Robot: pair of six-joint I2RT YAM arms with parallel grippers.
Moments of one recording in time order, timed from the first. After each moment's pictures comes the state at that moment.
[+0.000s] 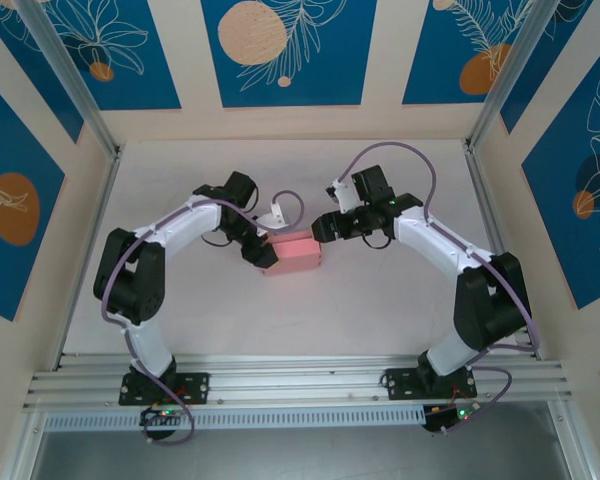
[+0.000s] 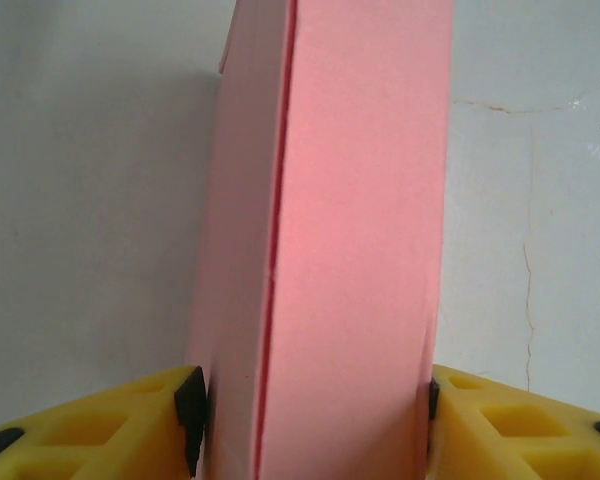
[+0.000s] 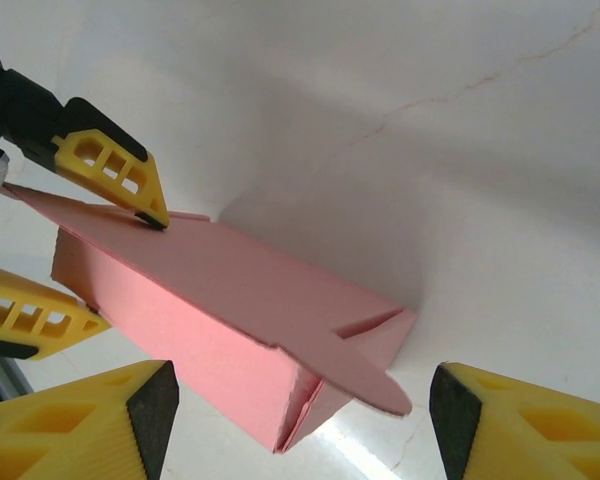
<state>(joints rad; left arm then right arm) -0.44 1.83 1.37 -0.89 0.60 0.73 0.42 1.58 1.19 -0.58 -0.46 0.14</state>
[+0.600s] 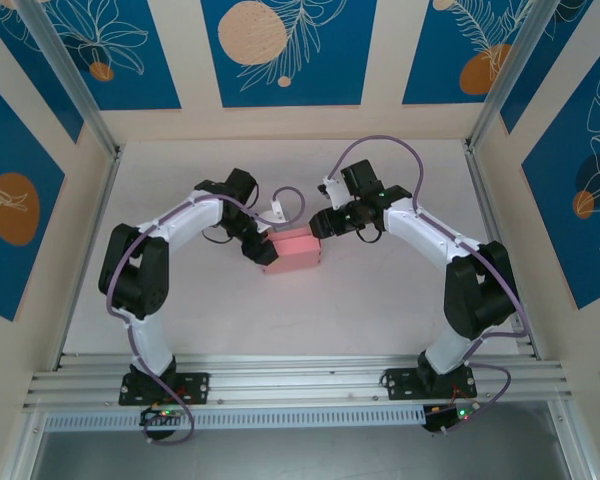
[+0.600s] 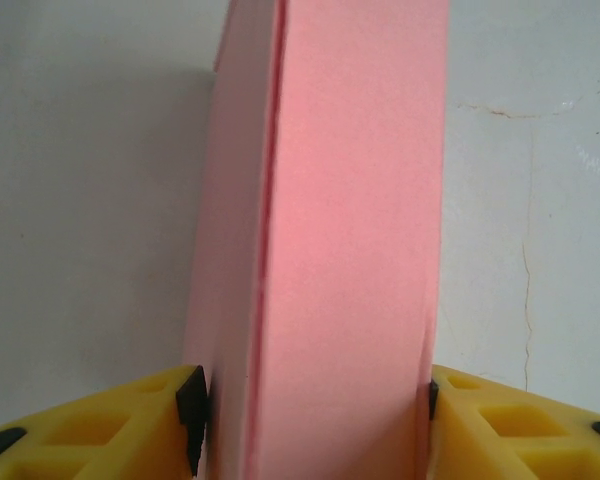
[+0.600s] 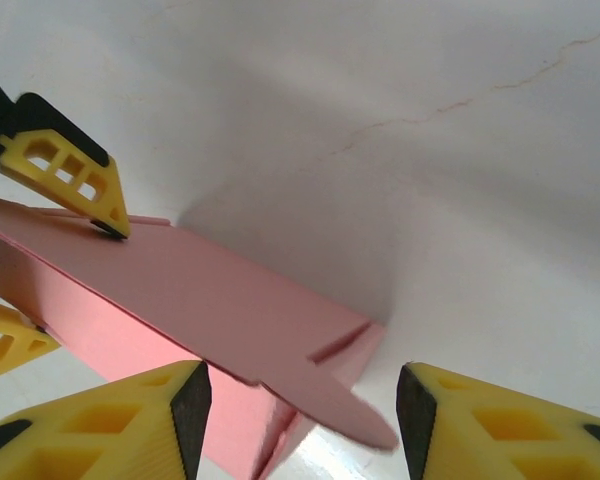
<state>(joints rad) -0.43 1.87 1.42 -0.93 0.61 0.74 0.45 1.66 1.28 -0.62 -0.37 0.08</state>
